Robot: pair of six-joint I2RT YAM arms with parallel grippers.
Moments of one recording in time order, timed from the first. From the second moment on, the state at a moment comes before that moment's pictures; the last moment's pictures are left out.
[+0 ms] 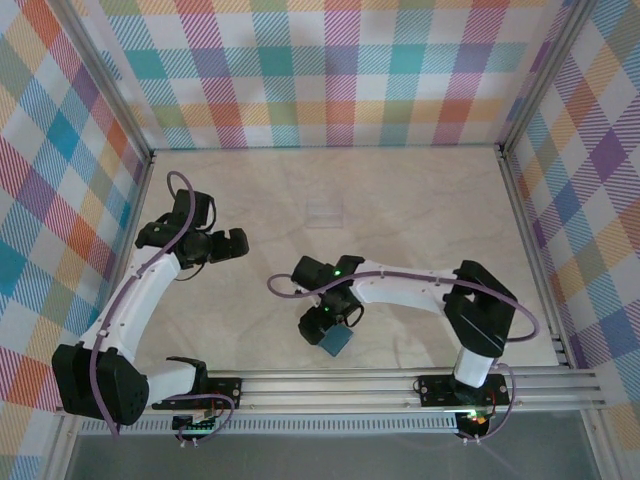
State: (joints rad) left arm -0.18 1.21 1.08 -0.95 0.01 -0.38; right arm 1.10 1.76 1.23 -0.87 -0.10 0.29
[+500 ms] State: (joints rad) left arm -0.18 1.20 1.08 -0.95 -0.02 -0.38; right arm 1.13 1.92 1.31 -0.97 -0.06 0.23
